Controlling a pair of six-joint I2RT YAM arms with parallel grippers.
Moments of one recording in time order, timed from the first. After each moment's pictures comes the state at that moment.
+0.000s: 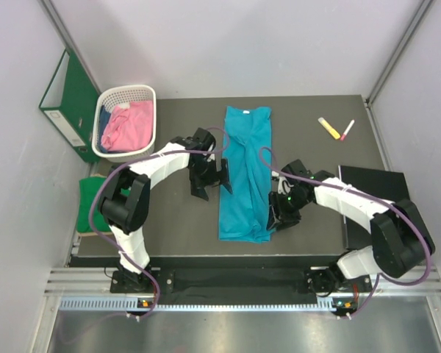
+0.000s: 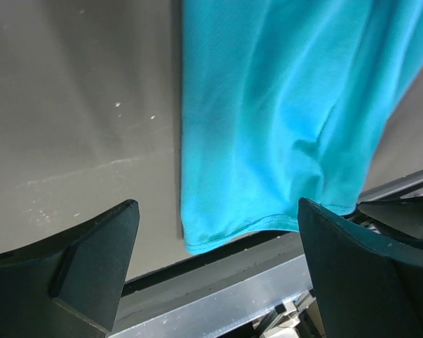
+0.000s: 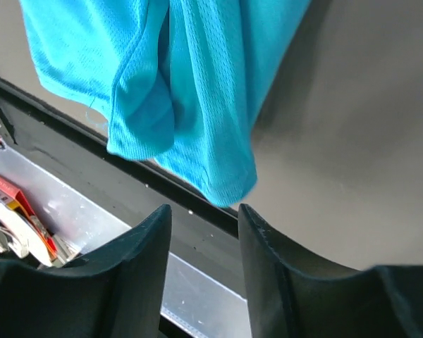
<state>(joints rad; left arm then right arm) -0.49 1.86 1.37 -0.81 0.36 -0.63 0.50 1.38 0.80 -0.74 -0.46 0.41</state>
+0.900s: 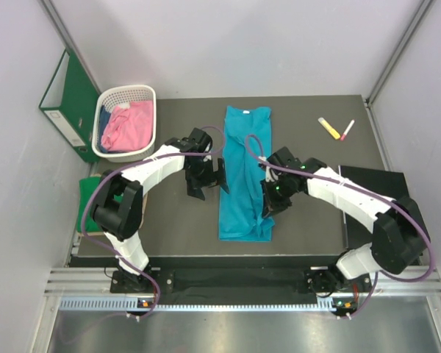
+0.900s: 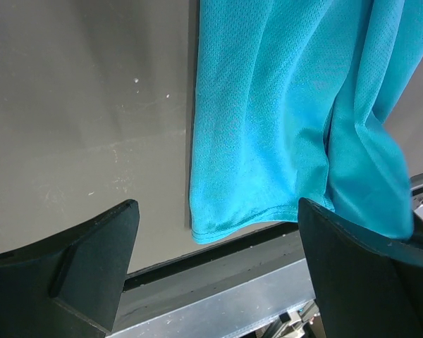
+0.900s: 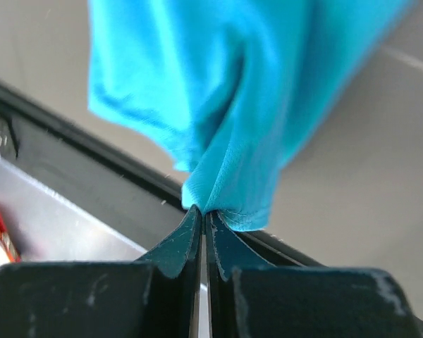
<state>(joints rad) -0.49 1.77 1.31 -0.82 0.31 -0.64 0.62 1.42 1.02 -0.81 -0.30 0.42</state>
